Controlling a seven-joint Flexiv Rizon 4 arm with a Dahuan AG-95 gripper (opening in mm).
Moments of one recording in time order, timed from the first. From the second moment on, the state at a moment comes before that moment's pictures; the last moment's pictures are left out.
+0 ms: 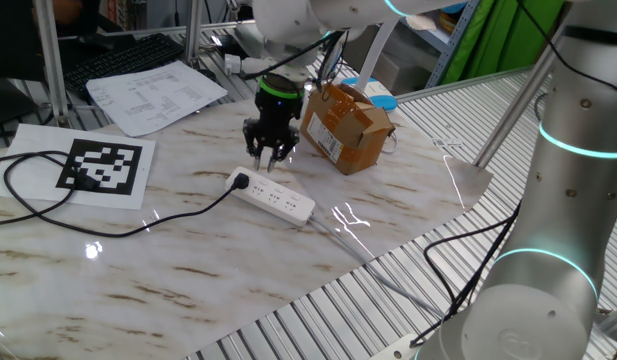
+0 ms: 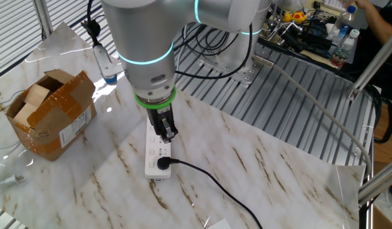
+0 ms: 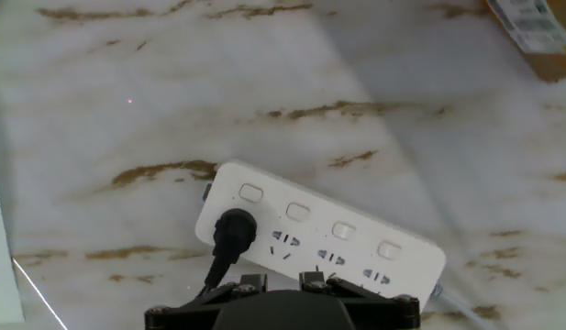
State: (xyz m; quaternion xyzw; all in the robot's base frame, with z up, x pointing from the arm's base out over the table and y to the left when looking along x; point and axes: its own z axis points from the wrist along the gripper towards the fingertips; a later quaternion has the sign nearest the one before) arm 0.548 0.006 0.103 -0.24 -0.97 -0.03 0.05
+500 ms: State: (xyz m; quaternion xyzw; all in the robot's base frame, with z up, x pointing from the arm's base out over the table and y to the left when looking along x) arm 0.549 0.000 0.104 -0.13 -0.99 -0.01 0.02
